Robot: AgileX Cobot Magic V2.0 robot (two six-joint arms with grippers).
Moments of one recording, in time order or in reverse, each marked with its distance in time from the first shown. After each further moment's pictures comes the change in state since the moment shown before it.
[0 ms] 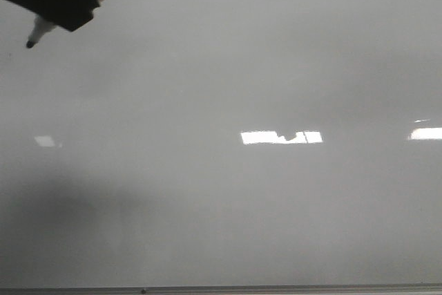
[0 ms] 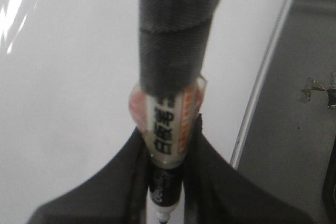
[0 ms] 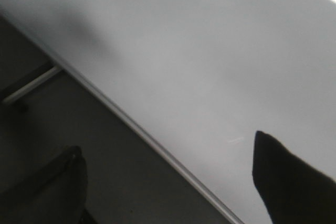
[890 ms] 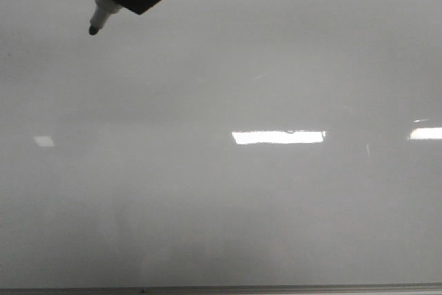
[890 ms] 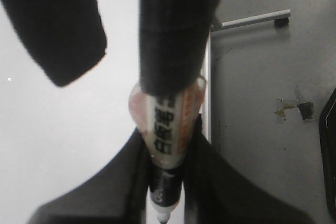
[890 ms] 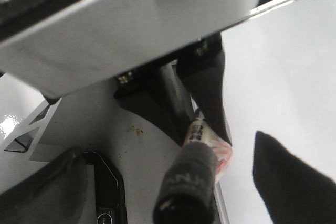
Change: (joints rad) left arm -0.252 -0.032 0.002 0.001 -0.018 0.027; right arm 0.492 0.455 -0.420 0.030 0.056 -0.133
